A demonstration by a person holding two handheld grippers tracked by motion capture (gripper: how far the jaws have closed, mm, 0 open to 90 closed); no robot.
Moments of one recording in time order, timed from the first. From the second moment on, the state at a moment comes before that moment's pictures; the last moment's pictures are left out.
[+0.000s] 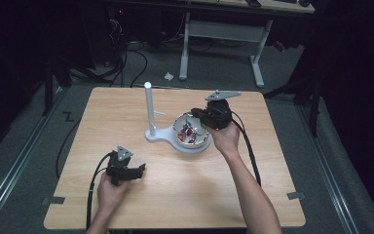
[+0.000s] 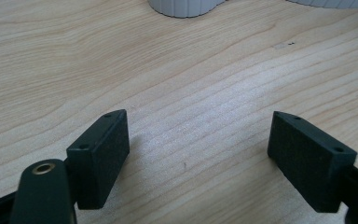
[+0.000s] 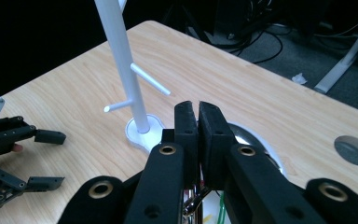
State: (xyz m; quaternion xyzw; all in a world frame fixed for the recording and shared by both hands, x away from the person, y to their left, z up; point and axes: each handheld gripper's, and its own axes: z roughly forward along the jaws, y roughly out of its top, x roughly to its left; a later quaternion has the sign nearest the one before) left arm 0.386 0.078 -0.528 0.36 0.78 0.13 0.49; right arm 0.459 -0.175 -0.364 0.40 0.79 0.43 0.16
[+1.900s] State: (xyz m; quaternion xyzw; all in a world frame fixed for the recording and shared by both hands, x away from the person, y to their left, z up) left arm 0.386 0.078 -0.528 0.36 0.78 0.13 0.49; right arm 0.484 -0.185 -0.416 0.44 0.81 0.35 0.18
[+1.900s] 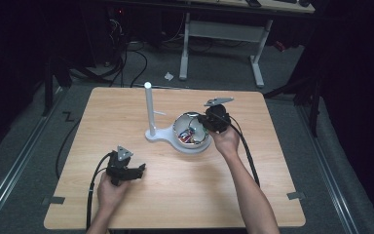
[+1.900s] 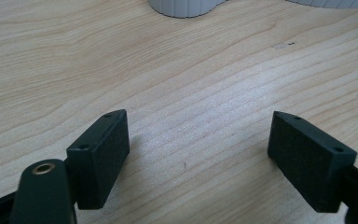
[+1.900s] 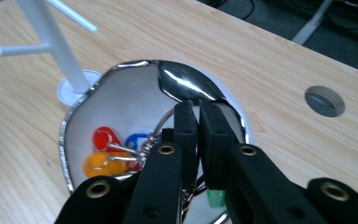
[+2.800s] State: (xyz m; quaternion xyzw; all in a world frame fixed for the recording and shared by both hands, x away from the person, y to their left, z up) left arm 0.386 0.078 -0.528 0.36 0.78 0.13 0.49; right arm 0.486 -0.196 -0.420 0.45 0.79 0.37 0.20
